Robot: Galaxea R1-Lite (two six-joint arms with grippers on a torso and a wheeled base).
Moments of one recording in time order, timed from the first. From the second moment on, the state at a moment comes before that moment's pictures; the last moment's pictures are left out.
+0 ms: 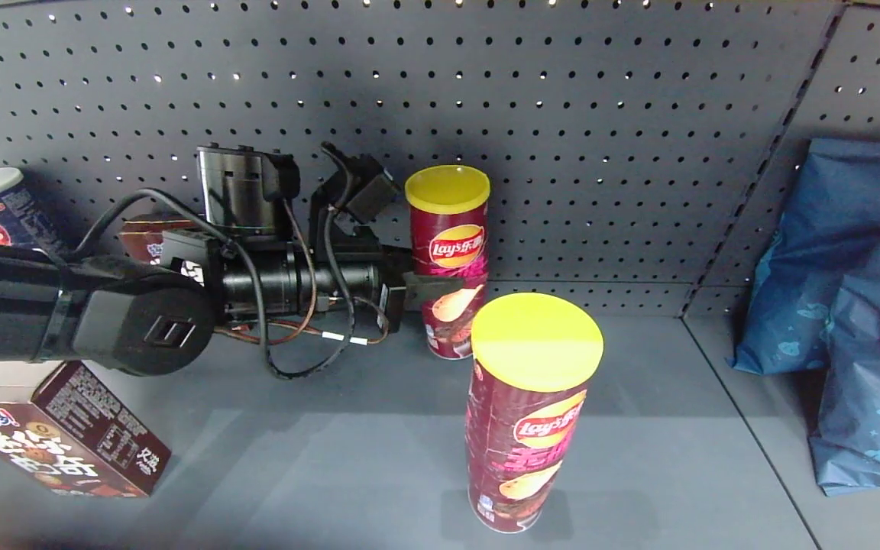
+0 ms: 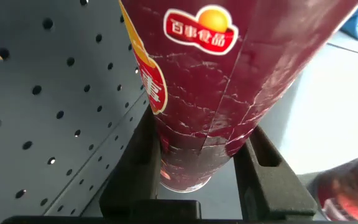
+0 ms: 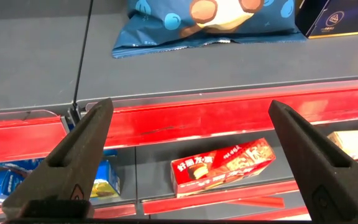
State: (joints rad) left arm -0.42 1.84 -1.19 -0.43 -0.62 0.25; right arm -0.13 0.11 0.00 0.00 -0.06 0.00
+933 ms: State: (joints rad) left arm -0.46 1.93 -1.26 -0.43 -0.60 0.25; right arm -0.13 0.11 0.00 0.00 -0.06 0.00
